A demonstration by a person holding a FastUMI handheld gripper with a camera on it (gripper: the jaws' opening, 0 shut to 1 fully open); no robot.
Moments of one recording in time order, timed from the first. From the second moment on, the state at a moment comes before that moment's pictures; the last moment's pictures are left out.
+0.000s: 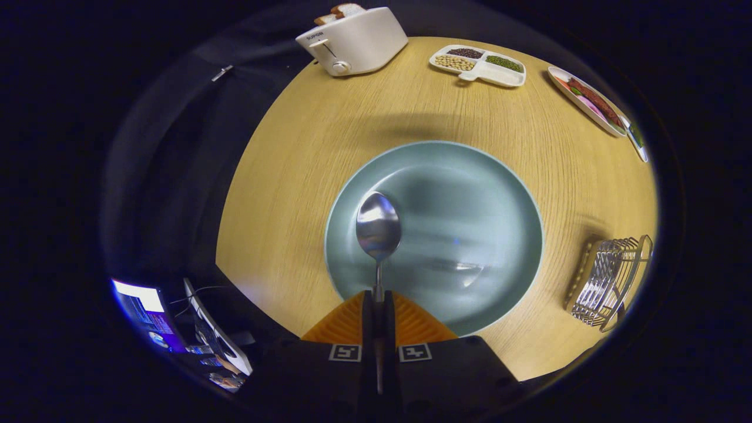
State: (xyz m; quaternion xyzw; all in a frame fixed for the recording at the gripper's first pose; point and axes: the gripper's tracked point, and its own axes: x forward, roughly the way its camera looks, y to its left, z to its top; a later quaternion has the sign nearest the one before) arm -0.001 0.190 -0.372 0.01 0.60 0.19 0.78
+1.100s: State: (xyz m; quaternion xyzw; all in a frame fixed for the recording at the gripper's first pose) arm -0.013 -0.038 -0.243 0.04 0.66 0.14 0.74
